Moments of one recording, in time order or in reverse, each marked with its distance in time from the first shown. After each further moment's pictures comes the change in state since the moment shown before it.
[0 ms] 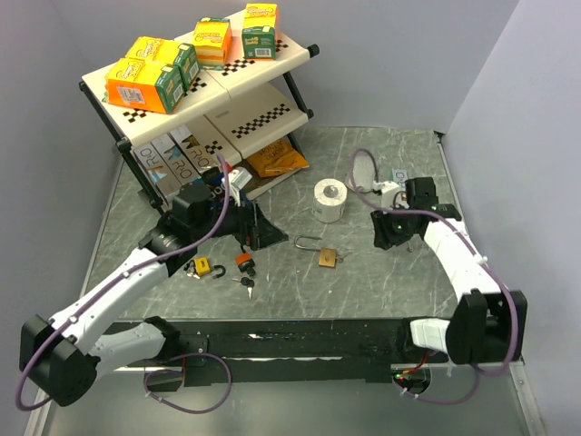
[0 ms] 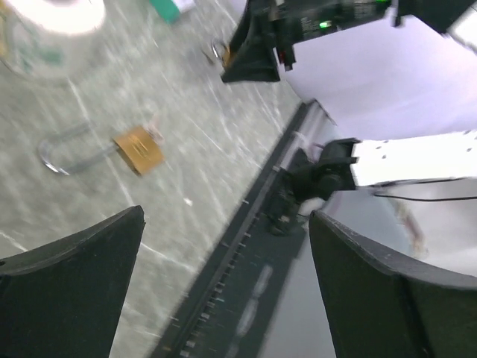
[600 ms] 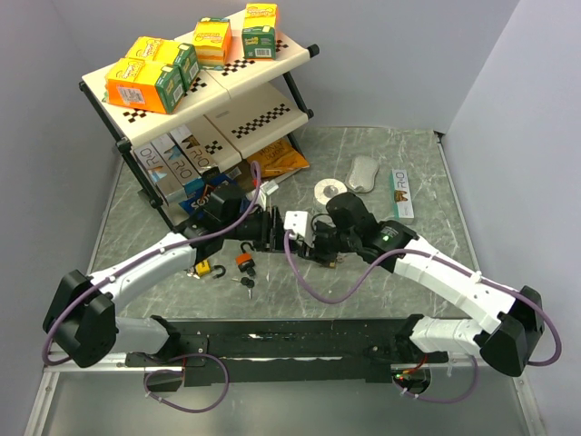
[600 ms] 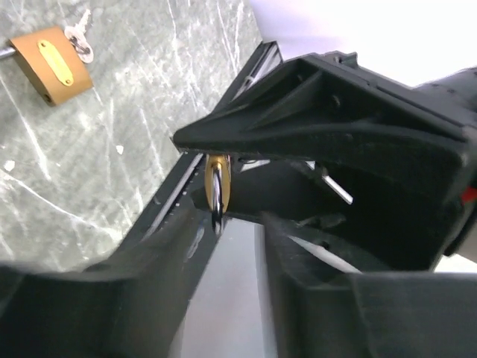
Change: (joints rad) left arm -0.078 0.227 0.010 0.059 0.117 -0.252; right arm 0.742 -0.054 0.085 0.204 0.012 -0.190
